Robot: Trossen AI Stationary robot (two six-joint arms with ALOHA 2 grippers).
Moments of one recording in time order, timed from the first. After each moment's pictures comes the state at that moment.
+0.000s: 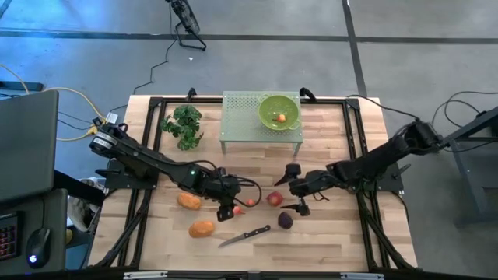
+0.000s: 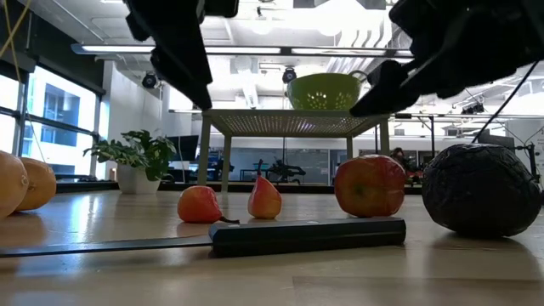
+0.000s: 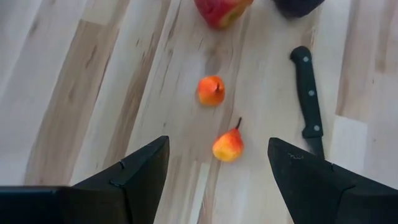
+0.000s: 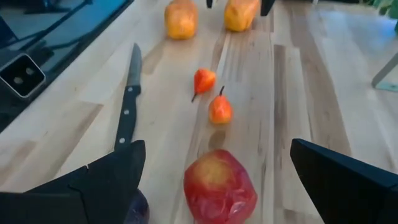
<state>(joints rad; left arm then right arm) -0.35 1.59 1.20 -0.58 -0.18 -0.58 0.32 1.37 0.52 0.35 0.08 0.05</state>
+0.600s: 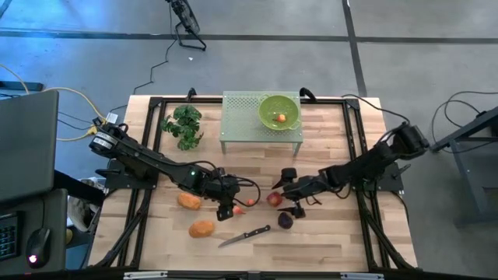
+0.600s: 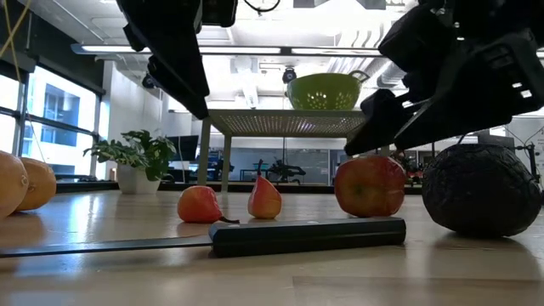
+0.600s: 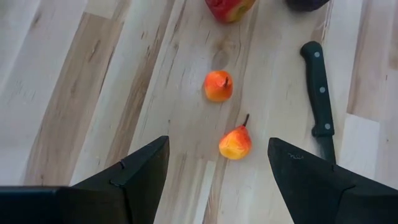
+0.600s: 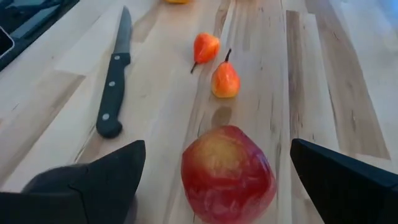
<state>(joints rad) -0.35 1.59 1.17 -0.57 -0.19 -0.58 0.32 1.54 0.52 0.45 0.08 0.05</state>
